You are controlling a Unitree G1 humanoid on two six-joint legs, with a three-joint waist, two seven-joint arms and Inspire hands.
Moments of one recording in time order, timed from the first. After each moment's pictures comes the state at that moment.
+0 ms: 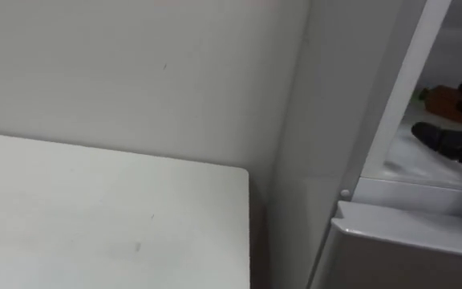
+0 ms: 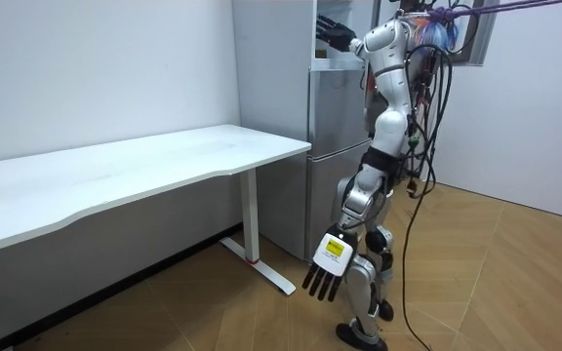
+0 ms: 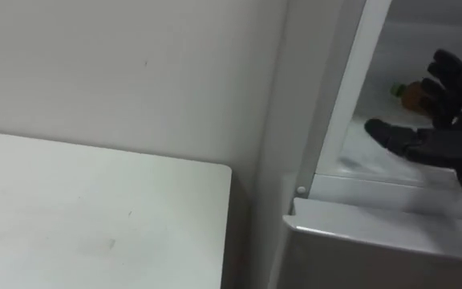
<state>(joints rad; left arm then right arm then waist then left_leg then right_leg) 0.43 0.27 0.27 0.95 0.07 0.03 0.07 -0.21 -0.74 -0.26 -0.08 0.95 -0.02 0.03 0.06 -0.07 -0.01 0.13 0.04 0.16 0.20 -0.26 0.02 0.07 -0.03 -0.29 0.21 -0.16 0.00</state>
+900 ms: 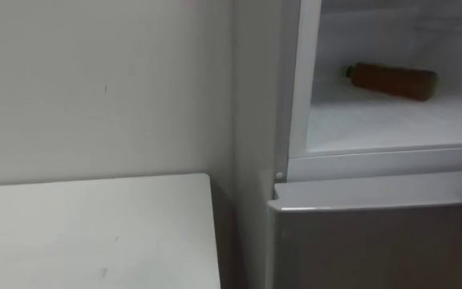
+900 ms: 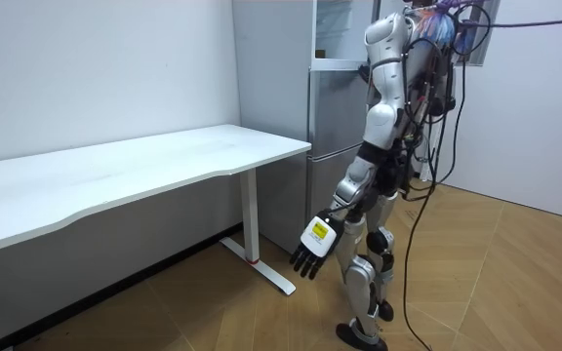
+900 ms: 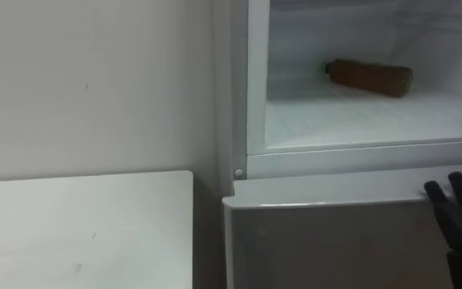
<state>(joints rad) 0.42 0.18 0.20 1.01 0.07 -0.08 0.11 0.28 -0.30 -0.34 -0.12 1.29 -0.18 0.21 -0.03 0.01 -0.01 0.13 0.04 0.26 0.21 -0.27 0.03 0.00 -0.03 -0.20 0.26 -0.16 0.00</state>
